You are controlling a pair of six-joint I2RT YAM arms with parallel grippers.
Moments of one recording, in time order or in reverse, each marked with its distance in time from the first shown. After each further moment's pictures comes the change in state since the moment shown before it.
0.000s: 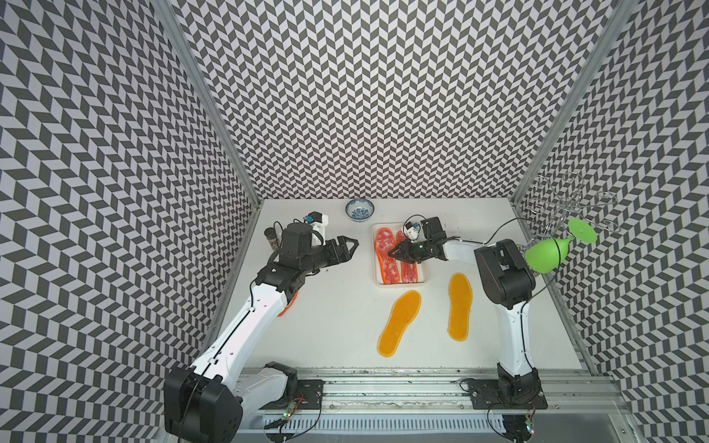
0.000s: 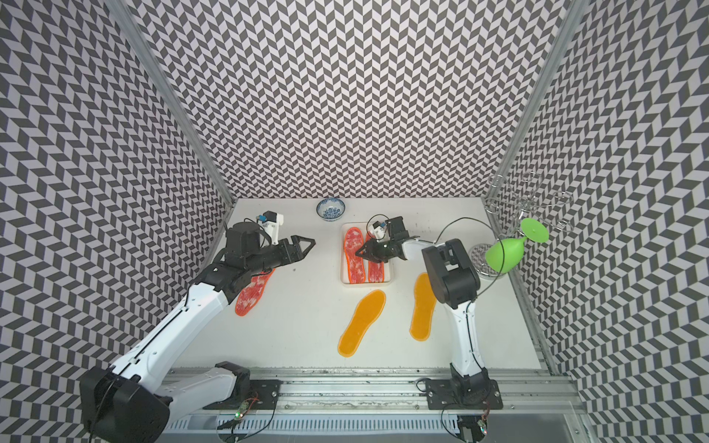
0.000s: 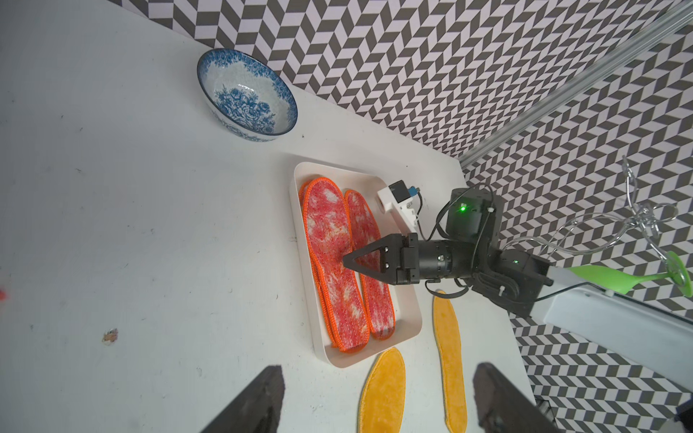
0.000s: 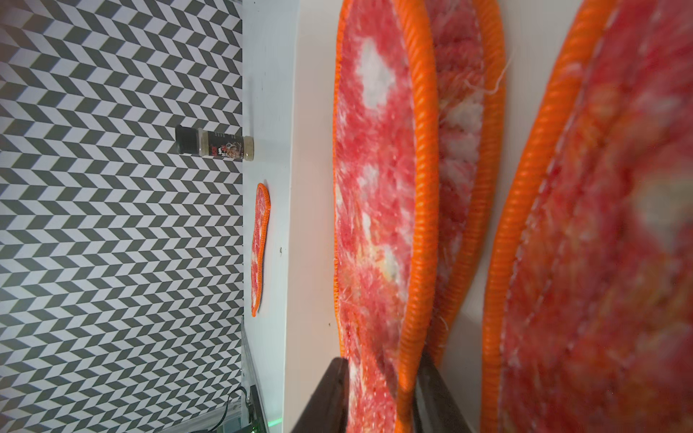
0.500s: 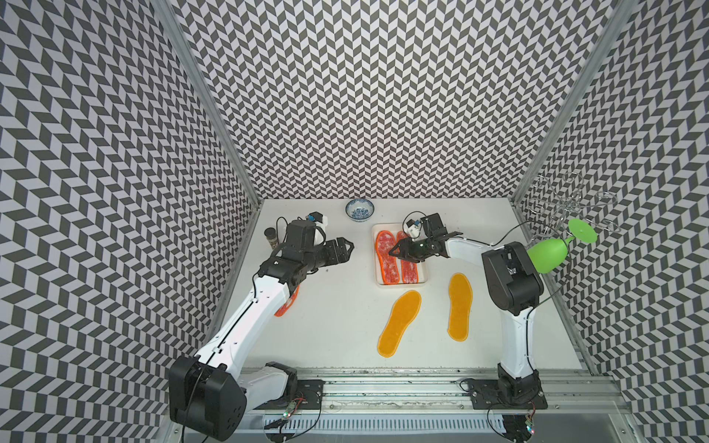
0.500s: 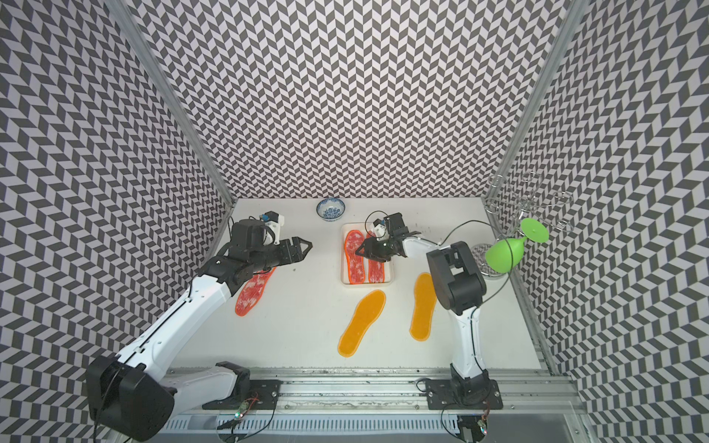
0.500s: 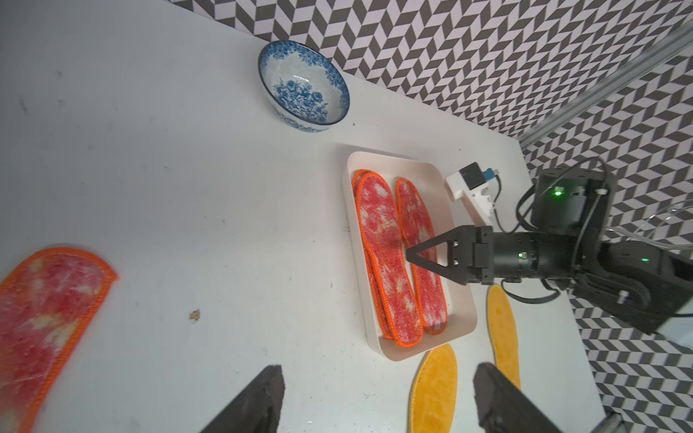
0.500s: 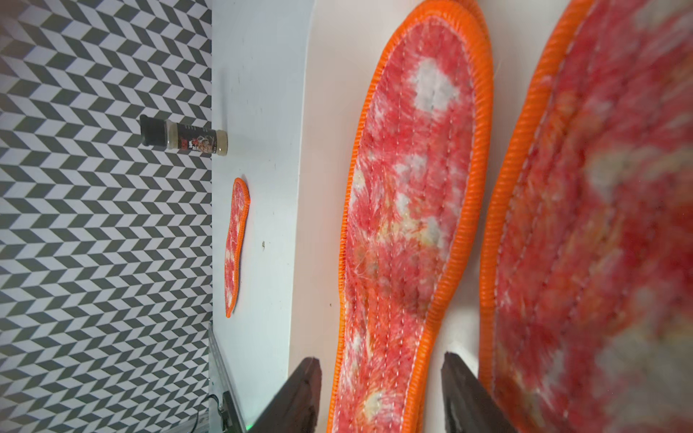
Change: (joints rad) left arm 0.007 0.064 0.070 -0.147 -0.139 0.118; right arm 0.016 -0.095 0.010 -0.170 0.126 -0.069
